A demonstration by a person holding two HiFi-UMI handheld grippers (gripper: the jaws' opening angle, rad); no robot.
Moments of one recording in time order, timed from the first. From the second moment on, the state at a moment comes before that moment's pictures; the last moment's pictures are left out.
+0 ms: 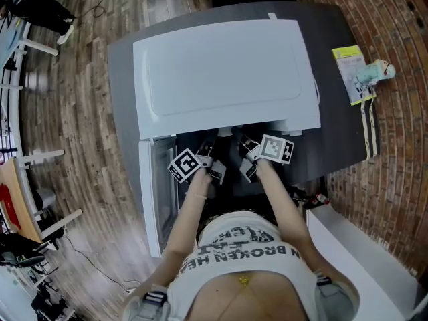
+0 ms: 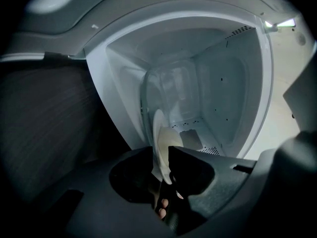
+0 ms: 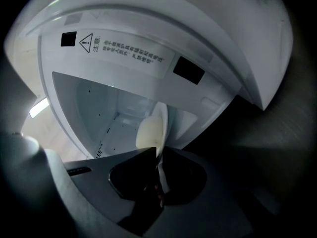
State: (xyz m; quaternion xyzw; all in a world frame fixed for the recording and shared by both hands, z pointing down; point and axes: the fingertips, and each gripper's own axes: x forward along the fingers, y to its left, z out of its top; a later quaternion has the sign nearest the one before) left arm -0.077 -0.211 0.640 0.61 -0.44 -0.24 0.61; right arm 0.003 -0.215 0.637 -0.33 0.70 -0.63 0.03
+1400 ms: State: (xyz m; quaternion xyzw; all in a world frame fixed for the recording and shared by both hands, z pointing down) left arm -0.070 -0.191 0.635 0.59 -0.42 -0.27 0.63; right arm 0.012 -0.195 0.634 -0.33 0.71 -0.62 0.04
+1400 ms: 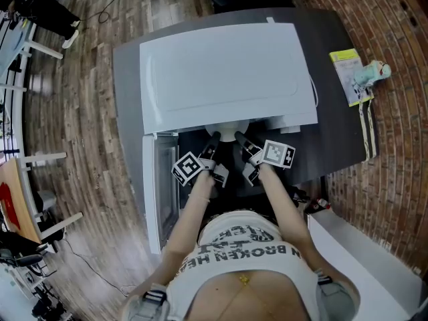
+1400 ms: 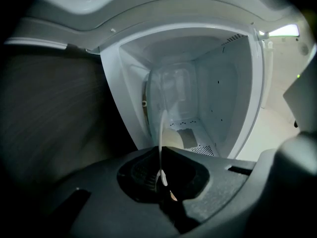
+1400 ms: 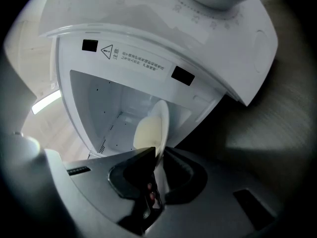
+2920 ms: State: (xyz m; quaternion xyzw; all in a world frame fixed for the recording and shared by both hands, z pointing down) left arm -0.085 -0.119 0.608 0.59 -0.41 -0.27 0.64; right arm -0.003 -0.122 0.606 -0.35 0.74 -0.57 0.00
